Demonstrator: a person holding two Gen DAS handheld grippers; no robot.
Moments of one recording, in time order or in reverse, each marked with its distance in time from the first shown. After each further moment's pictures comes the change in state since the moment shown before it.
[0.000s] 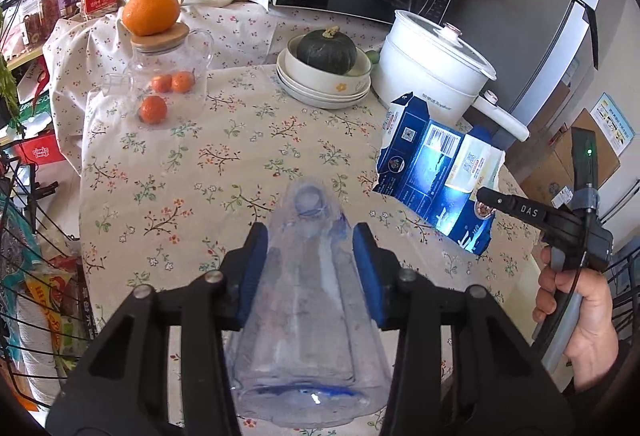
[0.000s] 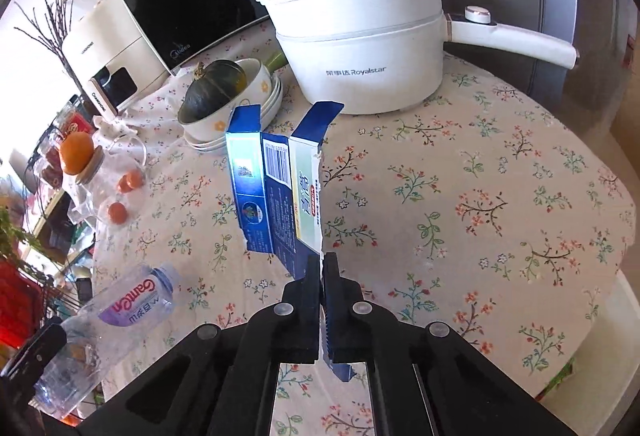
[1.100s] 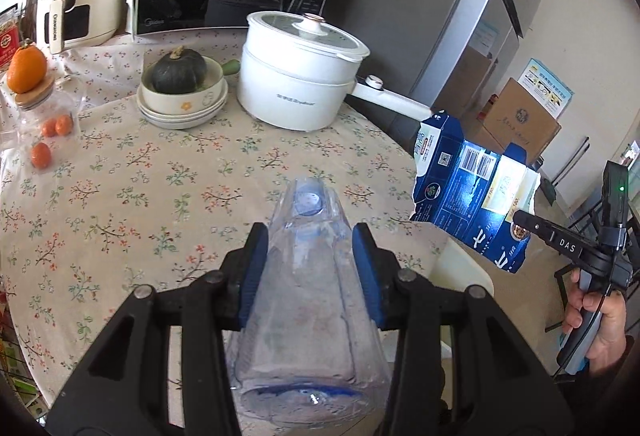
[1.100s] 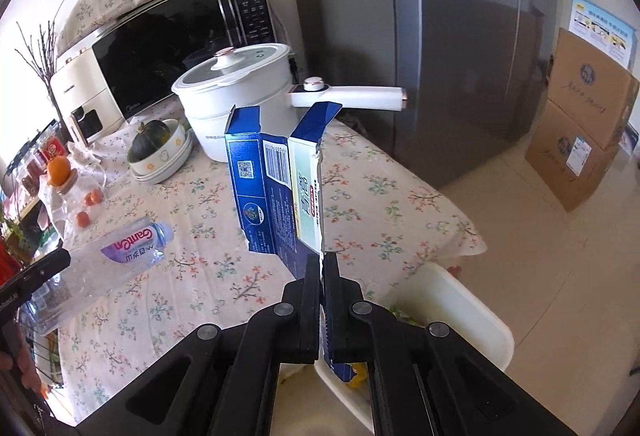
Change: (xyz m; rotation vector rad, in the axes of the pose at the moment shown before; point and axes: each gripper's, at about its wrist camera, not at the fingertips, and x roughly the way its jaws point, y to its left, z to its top) left arm -0.004 -0.143 -0.005 0.157 -0.032 -0.239; right arm -0.167 -0.159 -0.041 0.018 -0.151 -0.195
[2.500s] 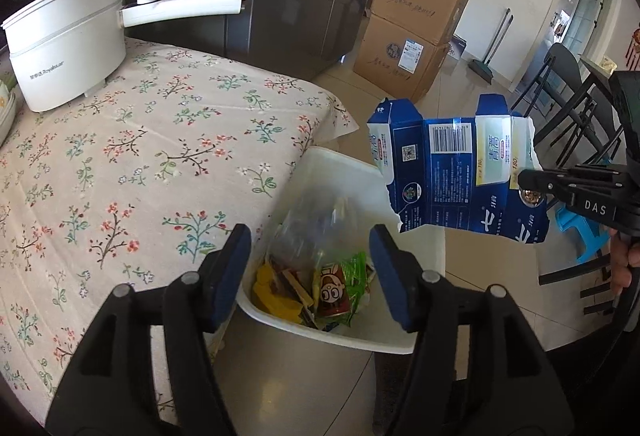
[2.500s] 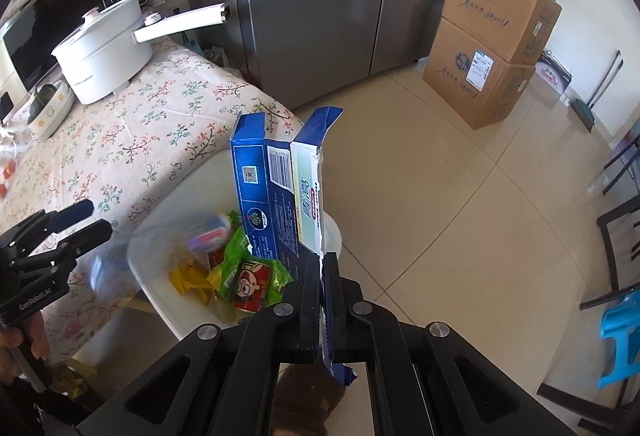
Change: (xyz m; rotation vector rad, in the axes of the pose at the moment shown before) left arm 0.136 -0.200 -0.076 0.378 0.185 -0.211; right arm -0.018 -0.162 -0.091 0.083 0.203 -0.252
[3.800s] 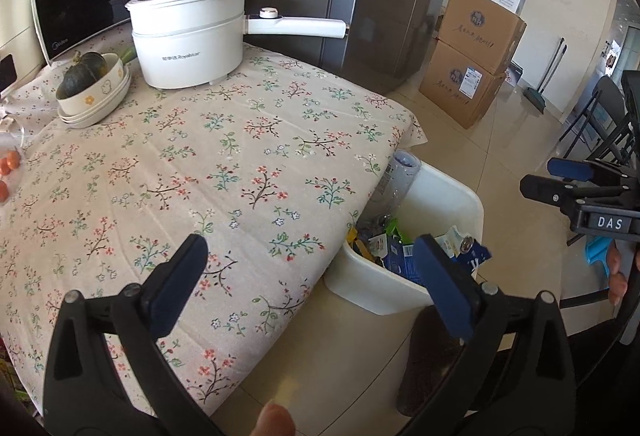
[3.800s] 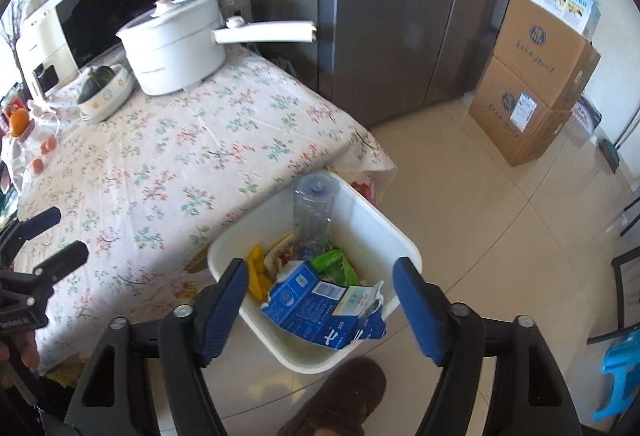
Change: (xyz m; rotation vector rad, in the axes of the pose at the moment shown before) left arm -0.113 0.051 -0.035 -0.131 -0.039 0.211; right arm -0.051 0.102 0.008 -0.125 -0.082 0.094
